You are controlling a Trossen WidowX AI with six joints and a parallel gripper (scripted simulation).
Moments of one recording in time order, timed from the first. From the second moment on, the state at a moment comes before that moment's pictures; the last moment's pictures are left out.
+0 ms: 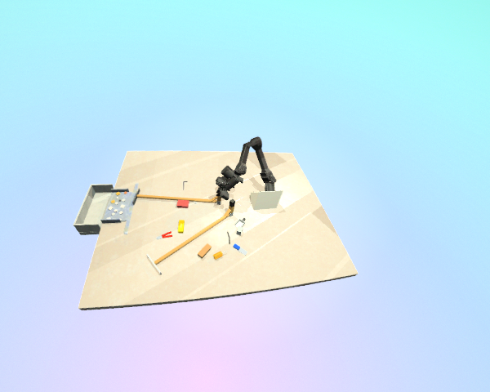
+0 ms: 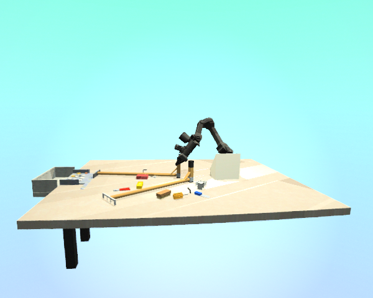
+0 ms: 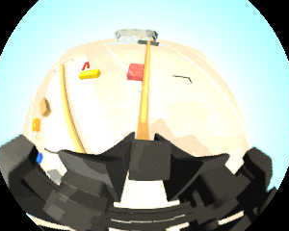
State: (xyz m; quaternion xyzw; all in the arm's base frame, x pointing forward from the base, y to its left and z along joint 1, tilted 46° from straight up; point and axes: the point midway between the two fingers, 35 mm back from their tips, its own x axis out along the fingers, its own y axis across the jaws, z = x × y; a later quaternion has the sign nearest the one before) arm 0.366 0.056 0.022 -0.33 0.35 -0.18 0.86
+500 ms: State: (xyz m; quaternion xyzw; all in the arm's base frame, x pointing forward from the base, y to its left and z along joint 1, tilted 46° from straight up) arm 0.366 0.069 0.010 -0.34 0.35 -0.16 0.86
